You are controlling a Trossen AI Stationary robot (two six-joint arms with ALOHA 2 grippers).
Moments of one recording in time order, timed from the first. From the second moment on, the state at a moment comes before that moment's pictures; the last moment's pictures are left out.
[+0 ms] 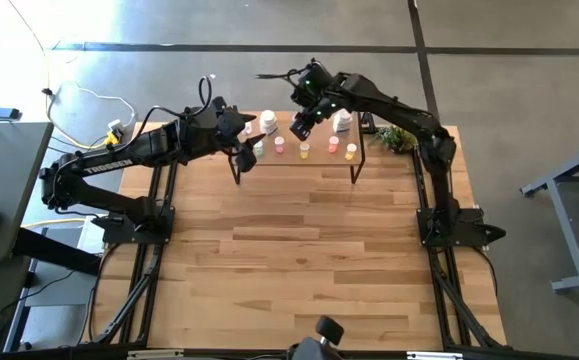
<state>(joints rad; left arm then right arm) 0.43 1.18 1.17 -0.34 -0.30 0.13 -0.55 2.03 2.09 -0.99 -0.14 0.02</state>
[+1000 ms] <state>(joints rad) 0.43 1.18 1.17 -0.34 -0.30 0.11 -0.55 2.06 2.09 -1.06 -0.07 -0.03</state>
